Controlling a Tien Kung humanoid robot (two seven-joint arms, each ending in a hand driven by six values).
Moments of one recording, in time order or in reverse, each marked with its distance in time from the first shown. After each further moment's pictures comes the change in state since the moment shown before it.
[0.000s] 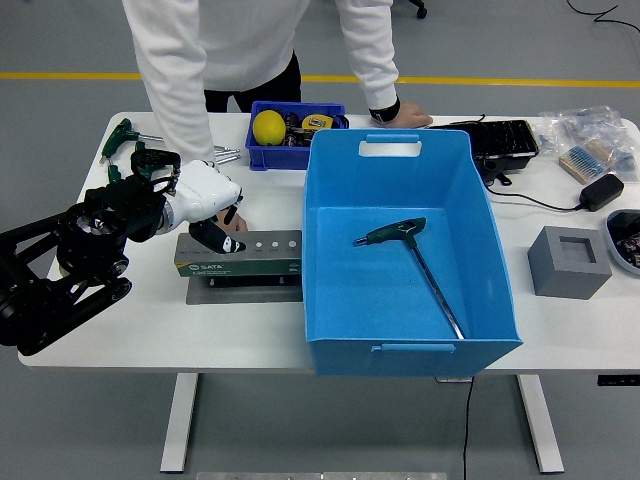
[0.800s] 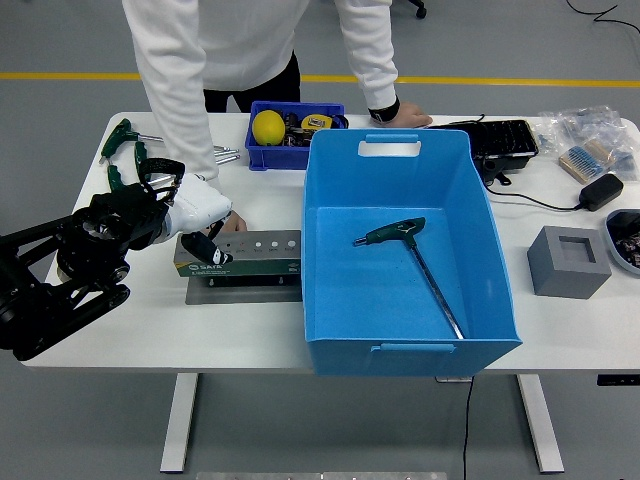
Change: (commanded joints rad) left arm -0.005 0.009 0.039 -0.007 0.005 -0.074 0.042; right arm 0.002 0.001 0.013 0.000 -0.011 0.000 -0.001
